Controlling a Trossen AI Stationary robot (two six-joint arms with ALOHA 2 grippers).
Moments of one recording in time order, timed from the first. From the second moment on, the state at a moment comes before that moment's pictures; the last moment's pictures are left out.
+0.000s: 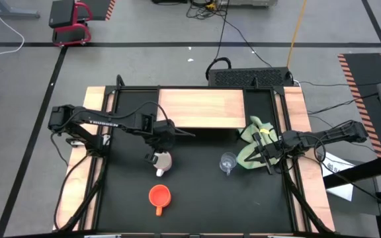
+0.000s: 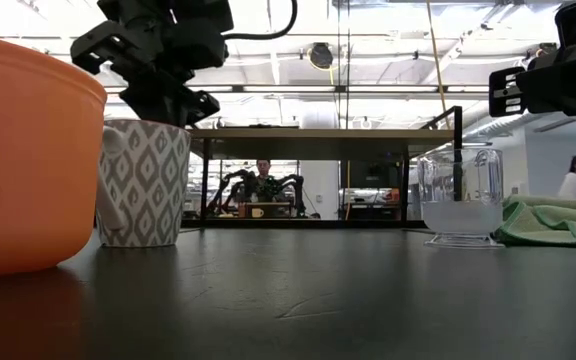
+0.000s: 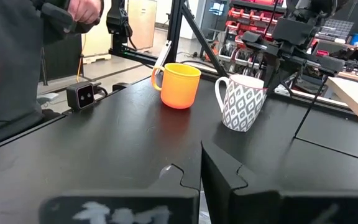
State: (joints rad) left arm 0.05 1.51 1.08 -0.78 0.22 0.34; right arm 0.18 0.23 0.01 0.12 -0.18 -0.17
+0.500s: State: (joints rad) left arm 0.05 1.42 1.12 -0.75 0.25 0.35; right arm 0.18 0.23 0.01 0.11 -0.18 -0.17
